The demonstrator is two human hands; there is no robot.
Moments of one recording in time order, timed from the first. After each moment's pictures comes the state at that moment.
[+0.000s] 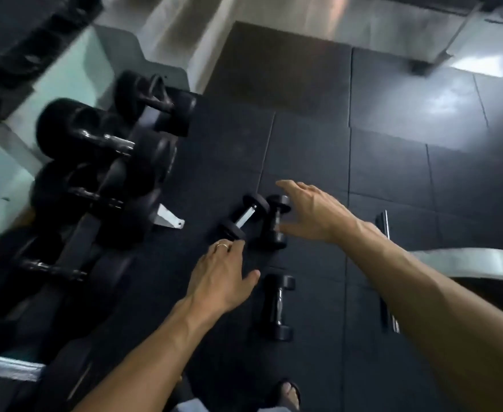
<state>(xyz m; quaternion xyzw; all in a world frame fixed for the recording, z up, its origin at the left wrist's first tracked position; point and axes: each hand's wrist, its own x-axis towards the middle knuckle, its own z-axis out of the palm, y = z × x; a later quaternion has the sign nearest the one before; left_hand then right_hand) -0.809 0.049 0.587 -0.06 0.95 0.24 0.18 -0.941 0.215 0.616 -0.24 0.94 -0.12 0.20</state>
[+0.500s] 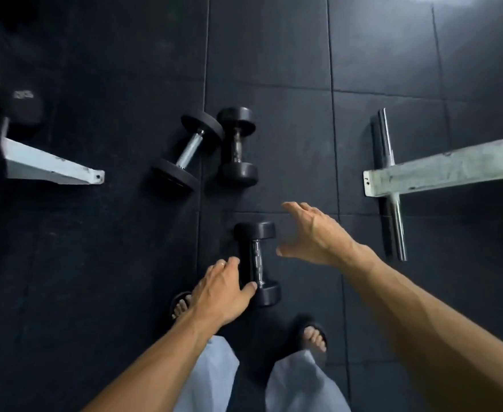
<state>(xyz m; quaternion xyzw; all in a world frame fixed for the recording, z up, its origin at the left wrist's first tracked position) -0.815 0.149 0.271 -0.06 0.88 0.26 0.40 -0.902 0.340 0.289 -0.07 0.92 -0.15 0.35</state>
